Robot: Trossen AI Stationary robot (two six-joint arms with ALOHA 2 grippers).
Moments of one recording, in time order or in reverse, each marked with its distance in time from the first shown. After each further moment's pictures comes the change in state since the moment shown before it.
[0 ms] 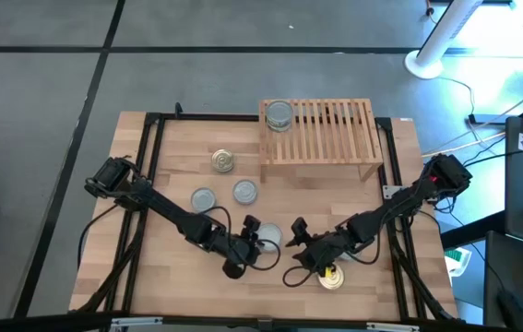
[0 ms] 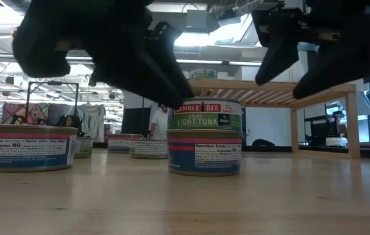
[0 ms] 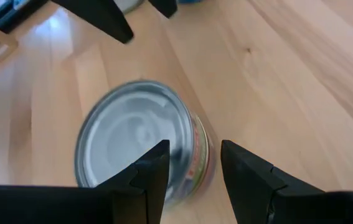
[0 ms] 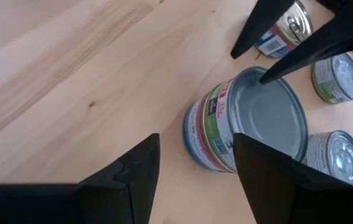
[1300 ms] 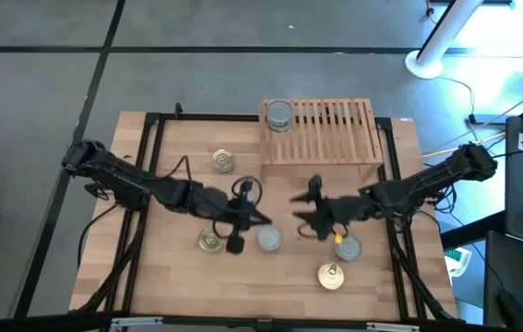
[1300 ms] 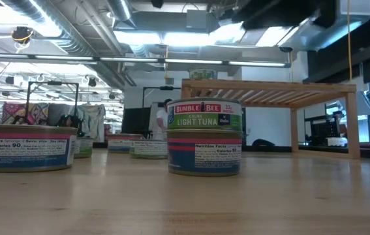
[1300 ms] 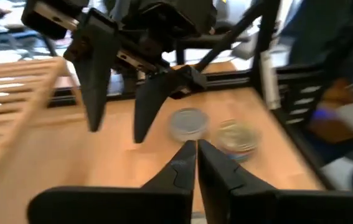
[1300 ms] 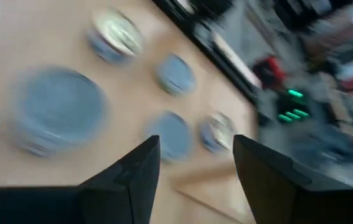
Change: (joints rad) left arm 0.144 -0.338 -0.001 0.148 0.154 -0.249; right arm -0.159 -0.336 0.000 -0.057 0.158 -0.179
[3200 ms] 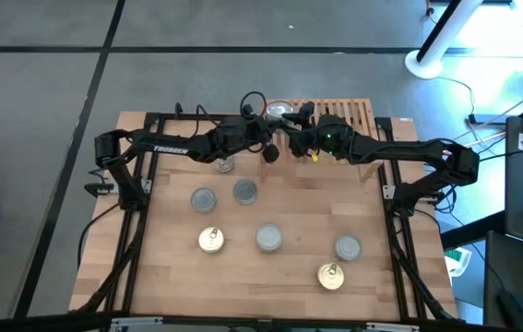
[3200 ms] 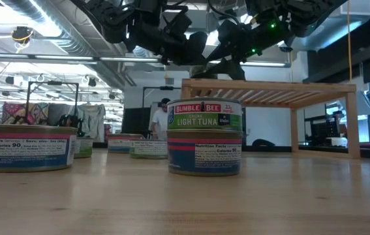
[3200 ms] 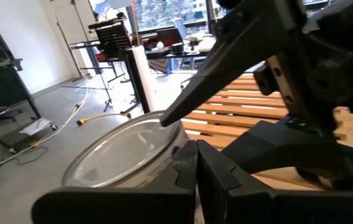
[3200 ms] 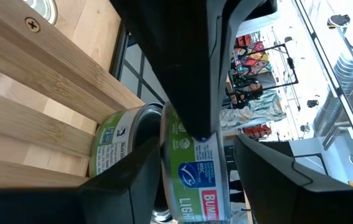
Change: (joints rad) left arm 0.604 0.235 0.000 0.455 -0.096 0.199; right arm -0.738 0.177 0.001 0.480 -0.190 -0.625
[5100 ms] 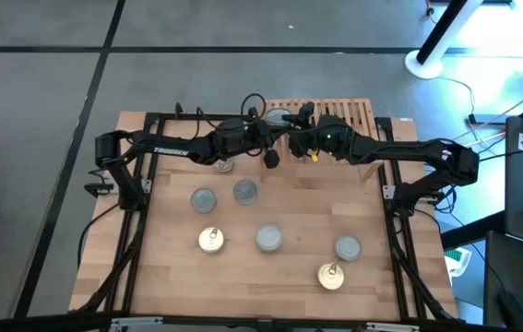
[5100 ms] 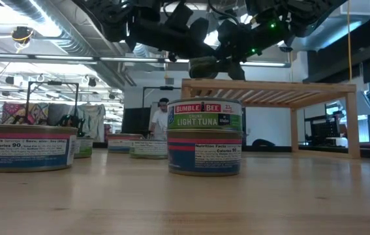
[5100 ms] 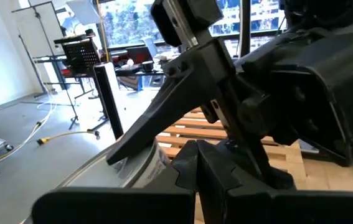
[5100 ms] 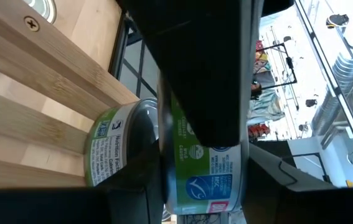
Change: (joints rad) left arm -0.019 0.002 0.002 0.056 0.116 -0.031; right arm -0.001 0.000 -0.001 0.004 0.017 -0.005
